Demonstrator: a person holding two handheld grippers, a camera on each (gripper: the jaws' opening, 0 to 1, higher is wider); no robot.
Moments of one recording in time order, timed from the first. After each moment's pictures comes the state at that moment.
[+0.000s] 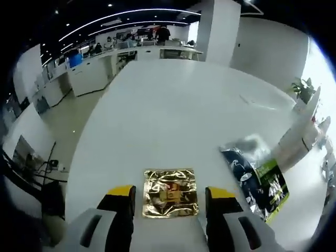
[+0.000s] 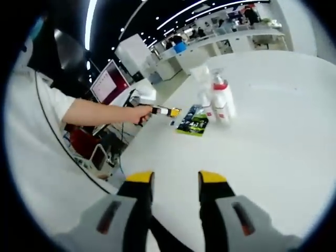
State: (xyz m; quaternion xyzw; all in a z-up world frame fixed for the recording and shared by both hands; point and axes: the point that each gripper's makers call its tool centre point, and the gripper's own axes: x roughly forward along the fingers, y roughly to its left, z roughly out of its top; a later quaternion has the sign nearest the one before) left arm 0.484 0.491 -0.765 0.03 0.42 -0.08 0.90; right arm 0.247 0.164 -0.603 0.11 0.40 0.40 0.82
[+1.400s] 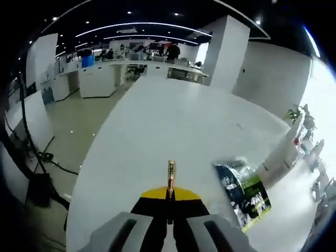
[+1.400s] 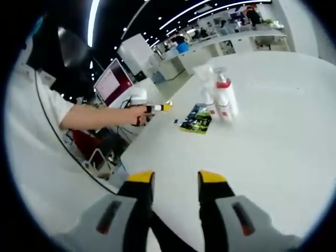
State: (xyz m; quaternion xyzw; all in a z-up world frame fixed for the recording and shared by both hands) left arm 0.458 0.503 -0.709 -0.10 0.33 -0.07 0.94; right arm 0.237 0.176 -0.604 0.10 0.39 0.43 0.81
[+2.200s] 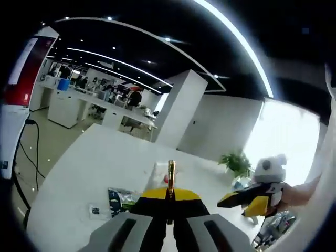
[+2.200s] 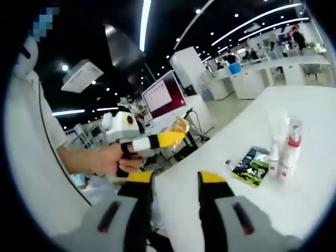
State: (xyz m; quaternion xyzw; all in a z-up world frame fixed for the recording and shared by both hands) left arm 0.292 0.357 -0.507 -0.21 0.10 -0.25 0.94; right arm 0.248 0.292 -0.511 0.10 0.24 0.60 0.75
